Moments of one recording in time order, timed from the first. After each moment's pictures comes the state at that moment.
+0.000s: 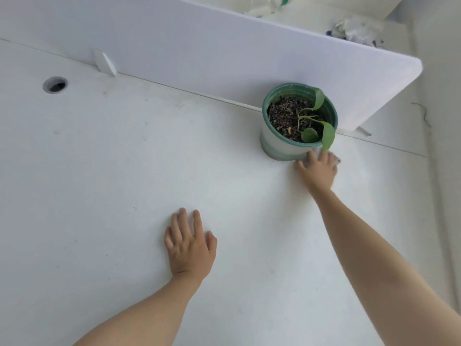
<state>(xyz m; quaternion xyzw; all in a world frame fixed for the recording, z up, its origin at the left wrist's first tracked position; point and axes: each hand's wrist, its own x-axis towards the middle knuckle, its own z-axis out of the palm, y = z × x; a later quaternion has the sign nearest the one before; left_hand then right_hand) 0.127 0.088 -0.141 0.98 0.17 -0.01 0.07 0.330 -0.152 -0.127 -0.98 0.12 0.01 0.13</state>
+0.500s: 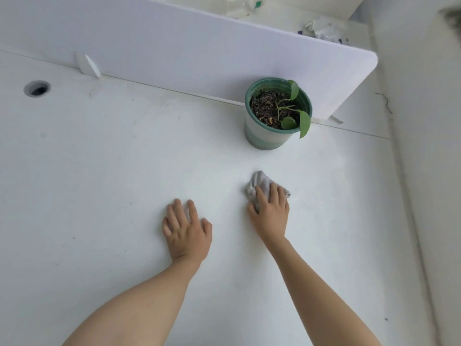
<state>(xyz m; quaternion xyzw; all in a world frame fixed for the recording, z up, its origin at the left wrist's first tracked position) 0.126 0.086 -0.130 0.98 0.17 -0.07 0.11 0.180 -0.078 -0.126 -0.99 0.03 -0.02 0.11</state>
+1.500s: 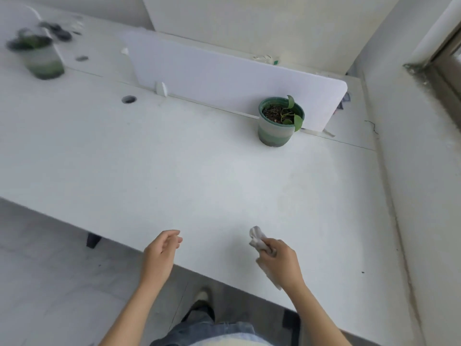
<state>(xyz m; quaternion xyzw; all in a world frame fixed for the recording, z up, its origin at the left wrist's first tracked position) -0.101 0.124 -0.044 0.77 0.28 0.05 0.58 -0.049 -0.110 -0.040 -0.91 0.02 0.16 0.39</state>
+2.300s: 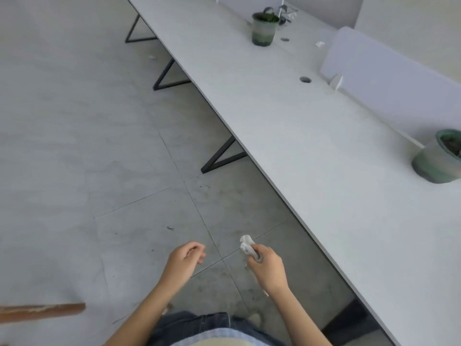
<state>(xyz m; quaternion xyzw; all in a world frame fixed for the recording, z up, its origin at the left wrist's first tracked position) -0.400 0.116 -0.067 0.65 0.49 0.09 0.57 -0.244 0.000 -0.073 -0.86 -0.30 0.32 0.27</state>
